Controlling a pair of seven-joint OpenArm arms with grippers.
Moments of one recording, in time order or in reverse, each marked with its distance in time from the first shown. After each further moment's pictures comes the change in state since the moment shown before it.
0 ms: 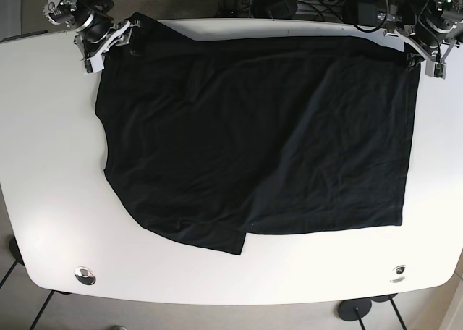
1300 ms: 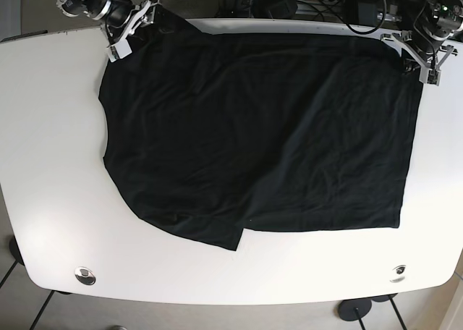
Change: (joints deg) left arm -1.7 -0.7 2.9 -0.4 4.4 0.0 -0.4; right arm -3.9 0.4 -7.9 4.4 10.8 0.0 -9.5
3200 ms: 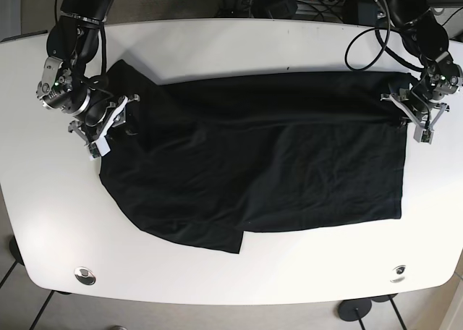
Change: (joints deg) left arm -25.4 -6.6 10.5 -25.3 12.3 -0.3 -6.5; right arm 32.2 6.1 -1.5 -10.6 -18.0 0.4 3.4
